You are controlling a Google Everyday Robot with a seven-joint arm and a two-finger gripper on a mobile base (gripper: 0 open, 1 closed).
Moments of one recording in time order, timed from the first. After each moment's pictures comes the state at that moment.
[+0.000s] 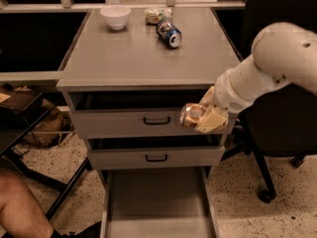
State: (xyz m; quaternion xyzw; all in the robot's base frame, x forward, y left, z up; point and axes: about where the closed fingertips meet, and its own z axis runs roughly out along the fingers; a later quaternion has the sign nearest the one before) arm 0.552 -0.132 0.806 -0.65 0.71 0.05 0.26
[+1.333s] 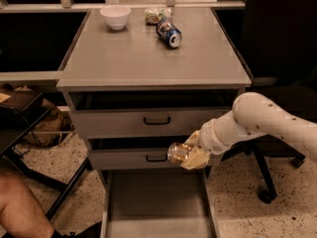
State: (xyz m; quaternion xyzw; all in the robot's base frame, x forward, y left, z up) arm 0.531 -0.106 0.646 -0.63 0.71 0.17 0.26
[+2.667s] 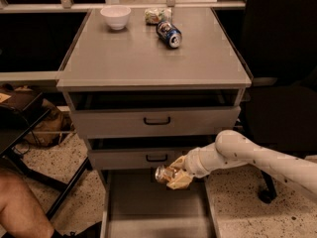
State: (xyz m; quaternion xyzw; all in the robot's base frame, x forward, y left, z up) arm 0.535 -0.064 0.500 -0.61 0.69 0.25 0.29
